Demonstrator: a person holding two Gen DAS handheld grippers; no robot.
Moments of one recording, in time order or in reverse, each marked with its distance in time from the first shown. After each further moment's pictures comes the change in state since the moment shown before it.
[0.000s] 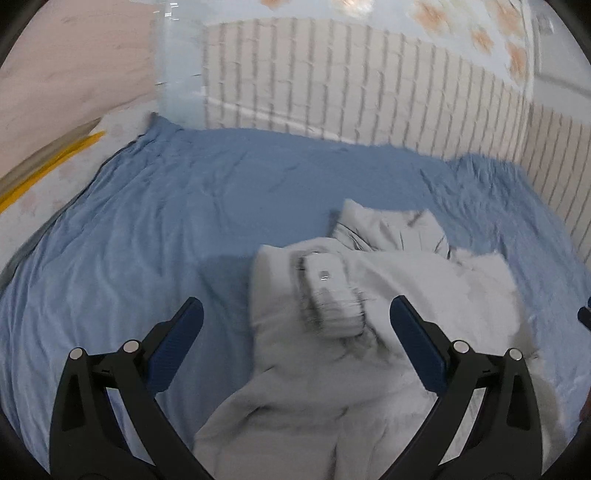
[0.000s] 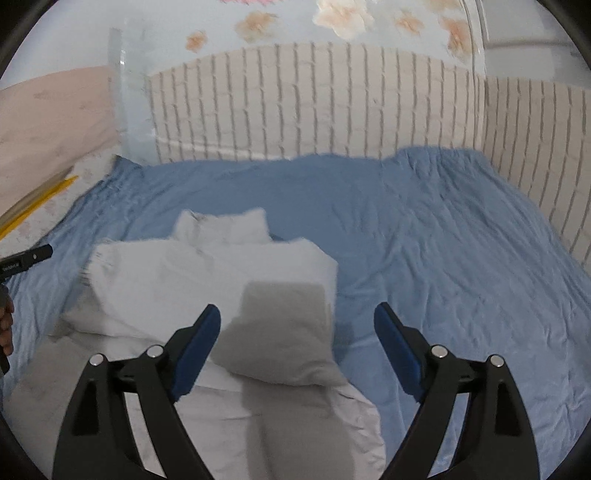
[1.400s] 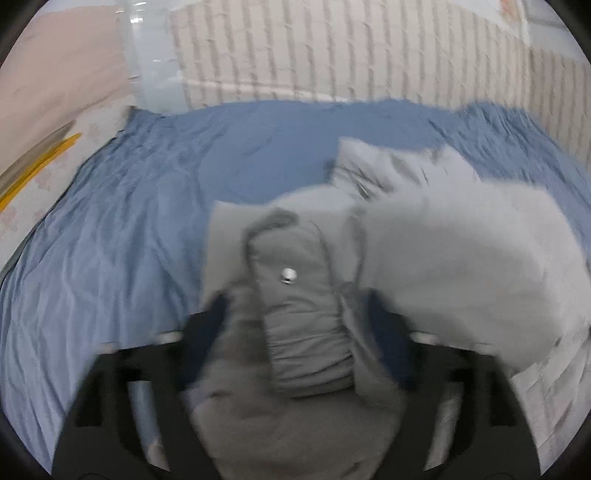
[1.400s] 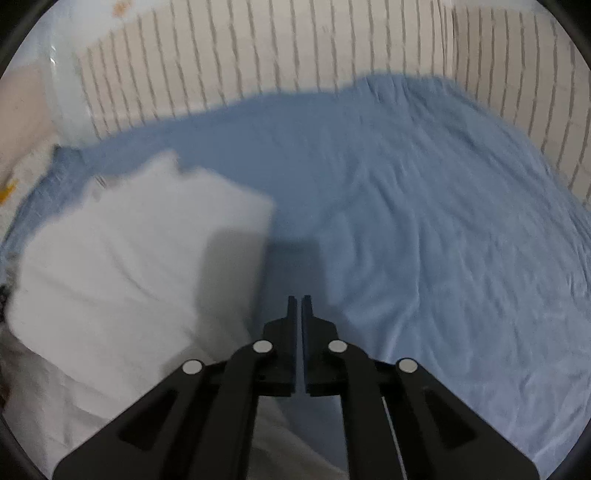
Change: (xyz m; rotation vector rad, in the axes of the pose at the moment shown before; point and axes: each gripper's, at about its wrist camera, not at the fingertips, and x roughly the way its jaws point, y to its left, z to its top) left arm 0.101 -0.028 -0.028 0.070 0.046 0.072; right arm 0.120 -0.041 -0.023 0.130 0.138 -0.096
